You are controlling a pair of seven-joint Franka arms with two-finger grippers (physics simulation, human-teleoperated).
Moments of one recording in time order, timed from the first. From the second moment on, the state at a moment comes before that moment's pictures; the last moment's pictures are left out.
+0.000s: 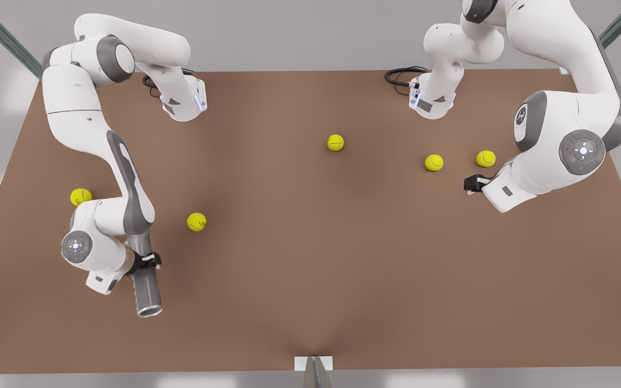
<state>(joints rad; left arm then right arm) -0.22 0.27 0.09 -1.35 0.01 1.41 0.05 -0.19 0.69 0.30 -1.46 -0.19 2.10 -0.27</state>
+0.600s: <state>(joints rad) -0.22 0.27 0.09 -1.35 0.01 1.41 0.05 0.25 0.71 0.30 -1.37 -0.20 2.08 -0.30</state>
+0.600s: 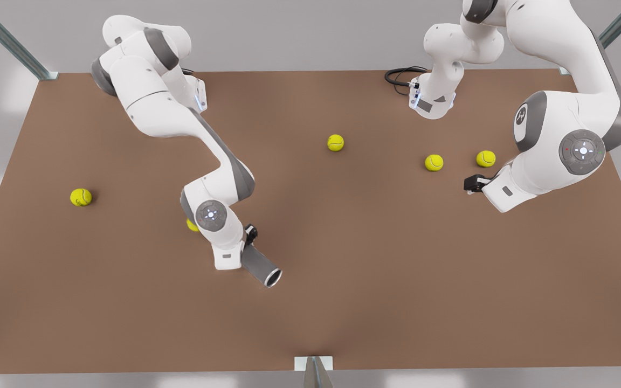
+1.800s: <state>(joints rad) -0.22 0.32 0.09 -1.35 0.01 1.44 0.05 0.67 1.12 0.10 -0.77 -0.24 1.90 -0.72</state>
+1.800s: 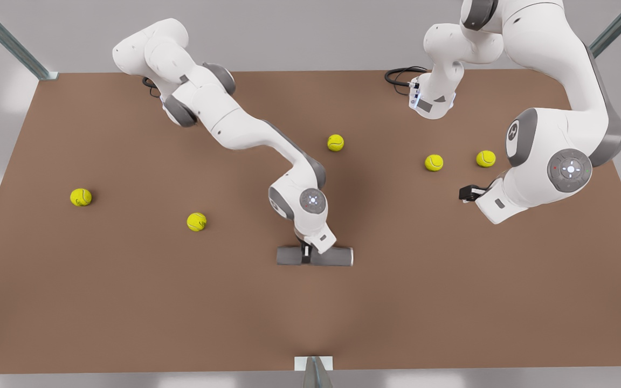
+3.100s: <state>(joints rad) -0.20 1.03 -0.11 -1.35 -1.41 2.02 0.56 -0.22 0.34 0.28 -1.19 -0.32 1.45 0.04</state>
